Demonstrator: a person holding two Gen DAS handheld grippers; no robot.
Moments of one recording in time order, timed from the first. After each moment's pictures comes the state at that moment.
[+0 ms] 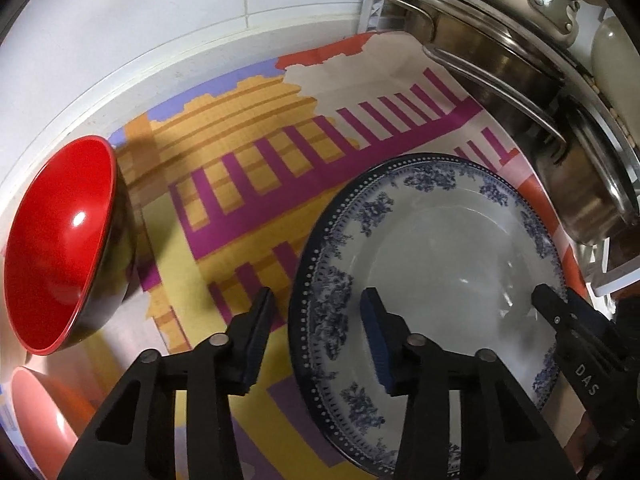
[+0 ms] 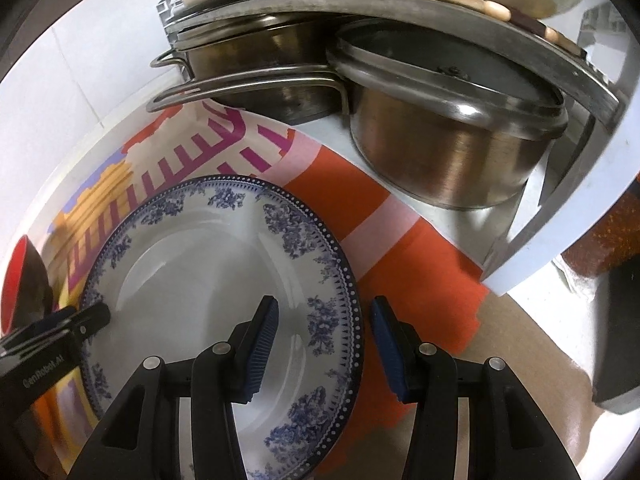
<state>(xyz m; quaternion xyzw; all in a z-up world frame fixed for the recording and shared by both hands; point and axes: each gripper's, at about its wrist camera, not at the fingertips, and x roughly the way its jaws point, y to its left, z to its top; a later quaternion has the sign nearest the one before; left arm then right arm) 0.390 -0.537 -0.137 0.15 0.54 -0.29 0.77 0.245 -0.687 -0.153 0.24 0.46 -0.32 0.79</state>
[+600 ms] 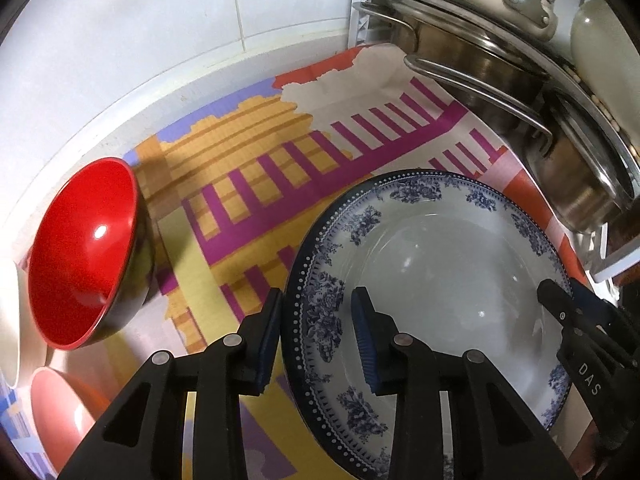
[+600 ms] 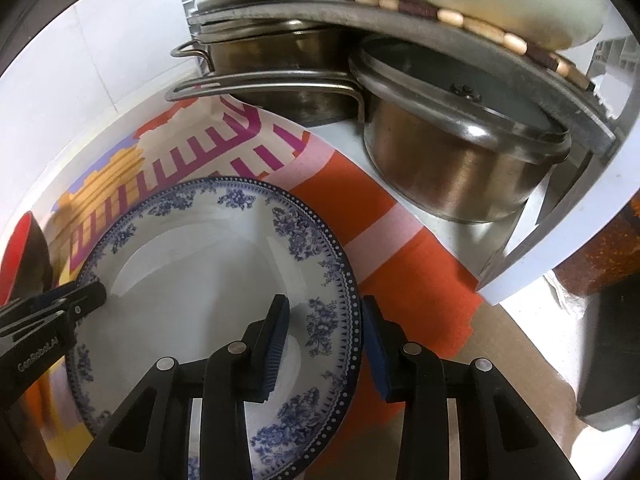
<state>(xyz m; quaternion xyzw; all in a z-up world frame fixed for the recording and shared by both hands) 0.378 -0.530 -0.124 0.18 0.52 -0.29 0.79 0.244 -0.682 -0.143 0.21 0.47 -0.31 0.80</state>
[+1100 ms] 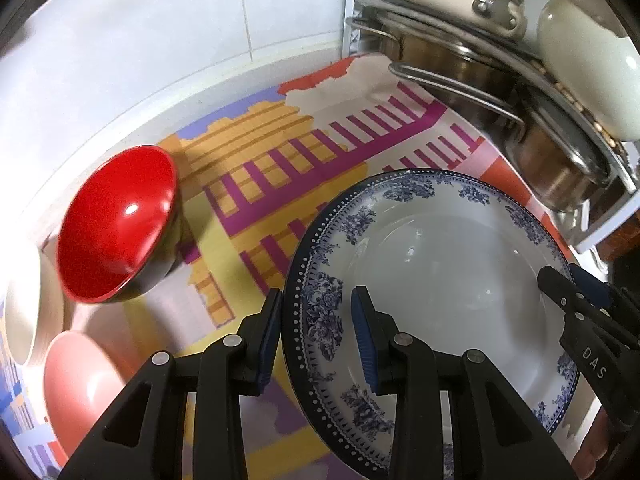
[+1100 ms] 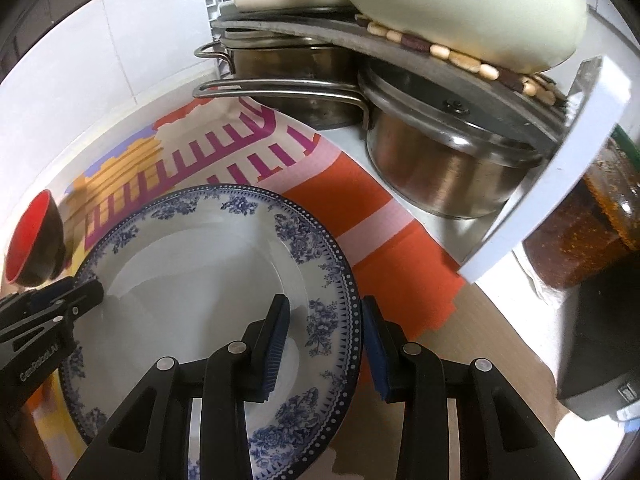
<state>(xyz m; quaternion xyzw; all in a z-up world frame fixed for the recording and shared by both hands) 0.348 -0.506 -0.104 0.18 0.50 -0.30 0.80 0.230 -0.659 -0.121 0.18 0.47 -0.30 0.81</state>
